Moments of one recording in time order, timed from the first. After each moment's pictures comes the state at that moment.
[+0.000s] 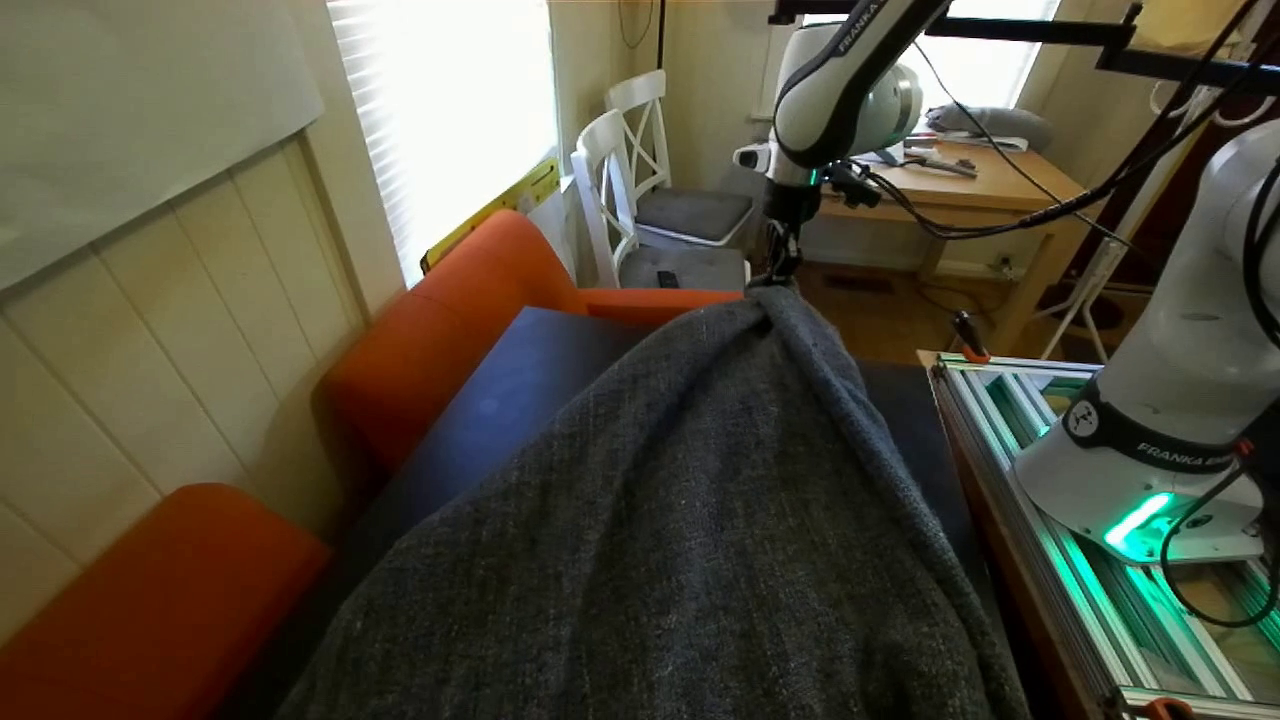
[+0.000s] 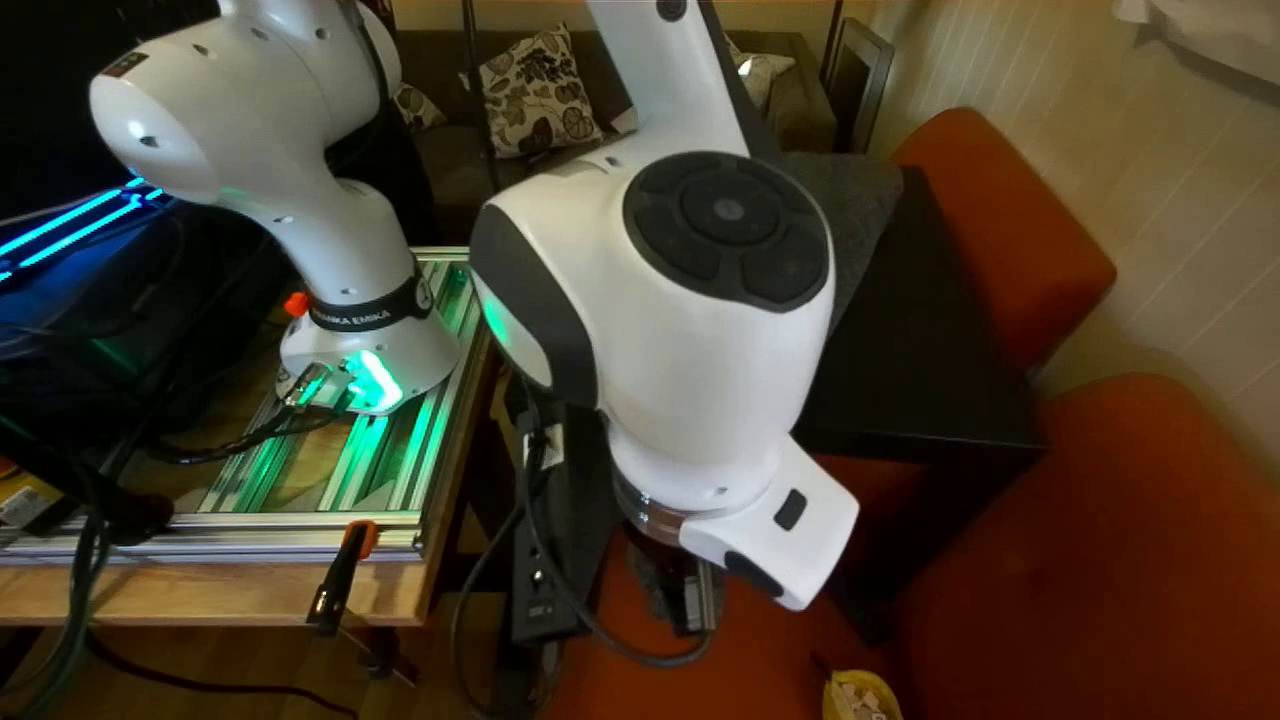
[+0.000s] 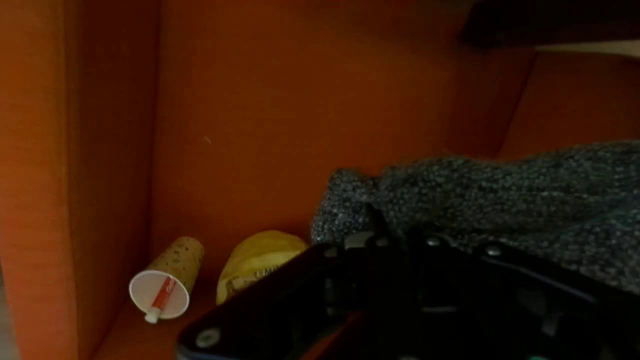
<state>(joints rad) -0.35 0.13 -0.39 -2.51 0.11 2.61 -0.97</state>
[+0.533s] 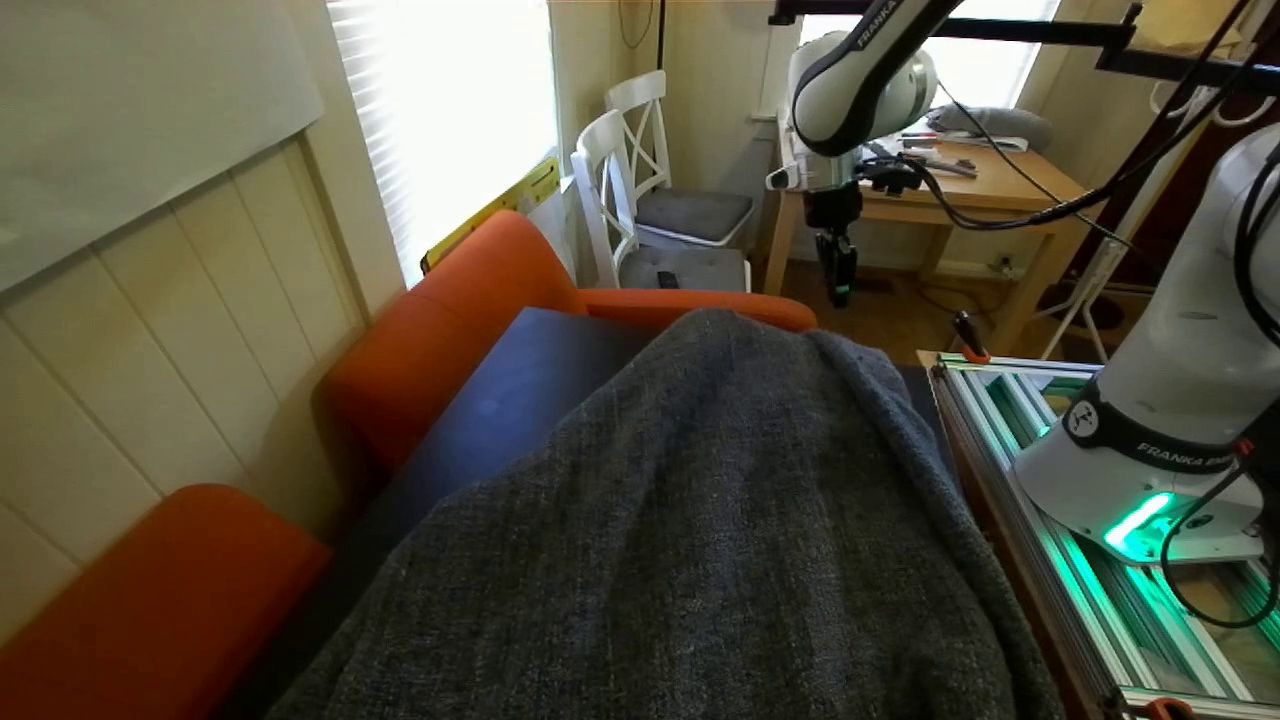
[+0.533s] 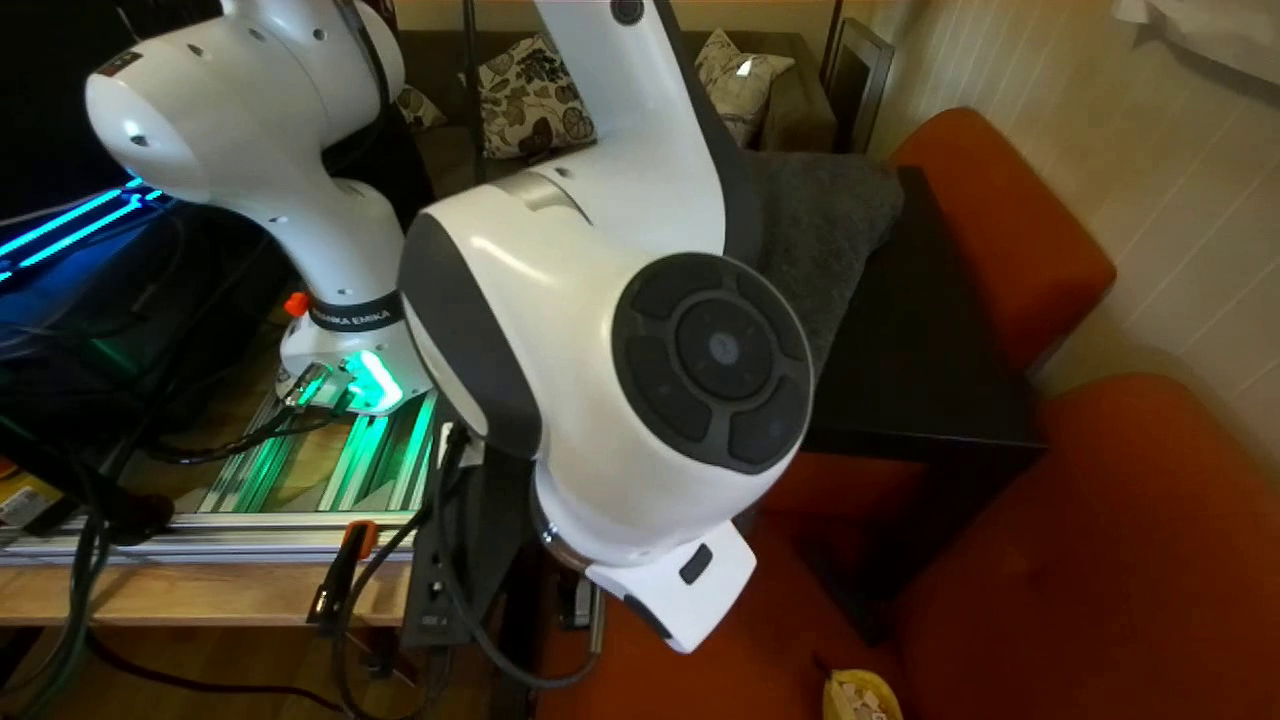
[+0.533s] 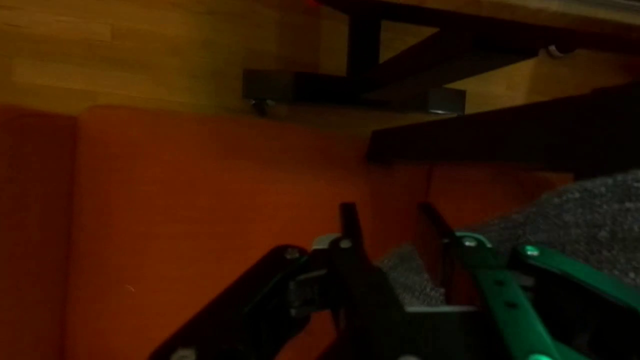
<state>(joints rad) -0.41 0.12 -0.42 -2.48 -0.01 2.25 -0.90</state>
